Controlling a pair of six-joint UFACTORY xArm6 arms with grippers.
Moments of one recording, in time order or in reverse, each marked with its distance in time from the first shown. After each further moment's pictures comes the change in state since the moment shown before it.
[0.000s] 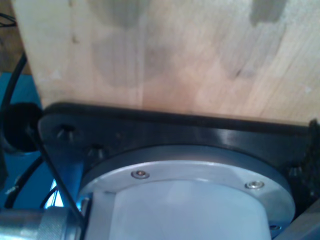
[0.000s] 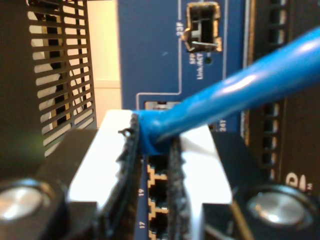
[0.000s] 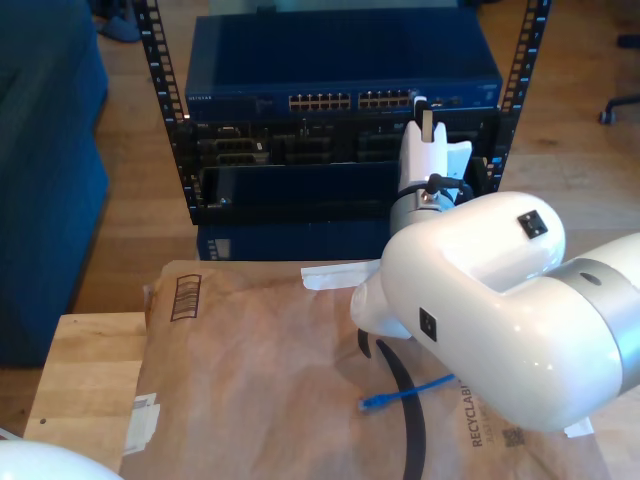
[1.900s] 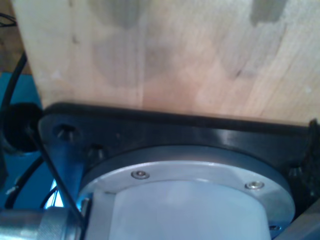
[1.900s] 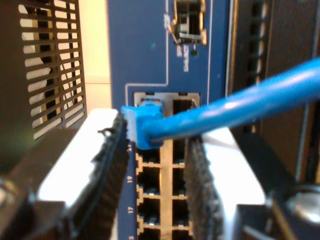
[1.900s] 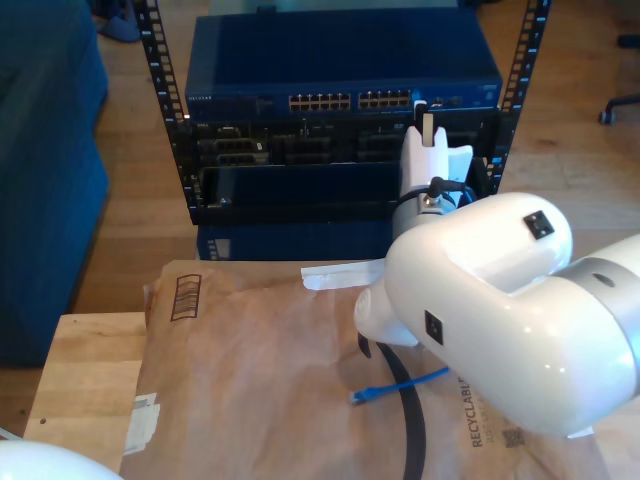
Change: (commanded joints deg) left arm 0.0 0.0 0.0 0.0 0.0 0.0; right arm 0.4 -4.9 7.2 -0.2 0.6 -0.1
